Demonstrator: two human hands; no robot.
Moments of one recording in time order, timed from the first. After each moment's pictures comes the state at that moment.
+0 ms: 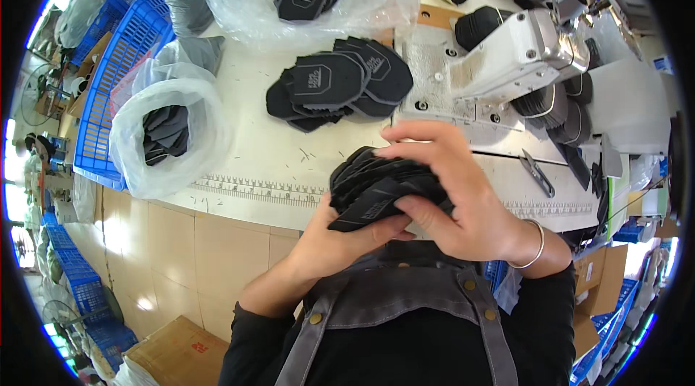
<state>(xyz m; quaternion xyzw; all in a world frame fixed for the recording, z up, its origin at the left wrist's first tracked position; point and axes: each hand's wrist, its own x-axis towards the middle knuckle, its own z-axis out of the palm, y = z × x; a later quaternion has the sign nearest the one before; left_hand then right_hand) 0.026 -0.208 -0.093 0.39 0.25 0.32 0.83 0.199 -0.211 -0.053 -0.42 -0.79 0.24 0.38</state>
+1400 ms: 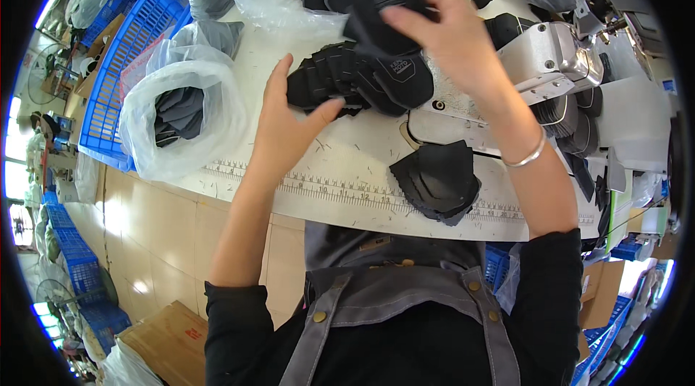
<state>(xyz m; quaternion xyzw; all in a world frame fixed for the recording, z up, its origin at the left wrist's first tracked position) -0.017 -0.107 -0.125 0.71 0.49 0.41 0.30 0.199 -0.080 -0.055 -0.44 -0.66 0.37 0.49</state>
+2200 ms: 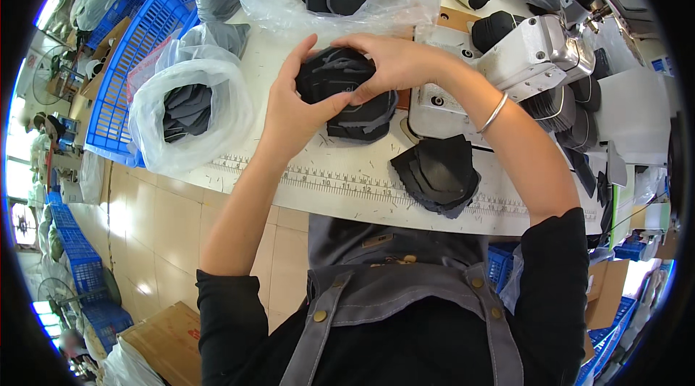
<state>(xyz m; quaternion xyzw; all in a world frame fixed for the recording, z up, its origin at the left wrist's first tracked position) -0.008 -0.098 -0.119 0.65 0.38 0.47 0.46 0.179 -0.061 -0.072 -0.42 -0.81 0.40 0.11</state>
